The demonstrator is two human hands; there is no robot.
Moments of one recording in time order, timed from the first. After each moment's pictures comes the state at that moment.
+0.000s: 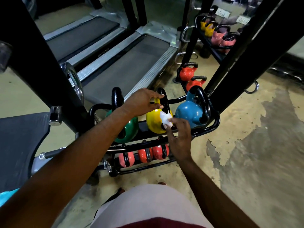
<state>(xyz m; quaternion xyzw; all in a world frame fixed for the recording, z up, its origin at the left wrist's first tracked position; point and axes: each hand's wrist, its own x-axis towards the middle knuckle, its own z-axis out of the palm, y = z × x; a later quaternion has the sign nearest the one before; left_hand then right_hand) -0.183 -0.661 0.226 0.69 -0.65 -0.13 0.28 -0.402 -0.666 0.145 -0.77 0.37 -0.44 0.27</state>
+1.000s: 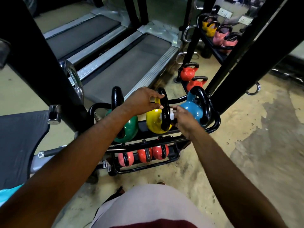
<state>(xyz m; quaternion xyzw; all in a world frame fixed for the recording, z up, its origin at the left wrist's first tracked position) -0.187 -0.668 0.224 0.68 -0.65 -0.16 0.30 -0.379 -0.740 0.198 -0.54 0.43 -0.18 0.70</state>
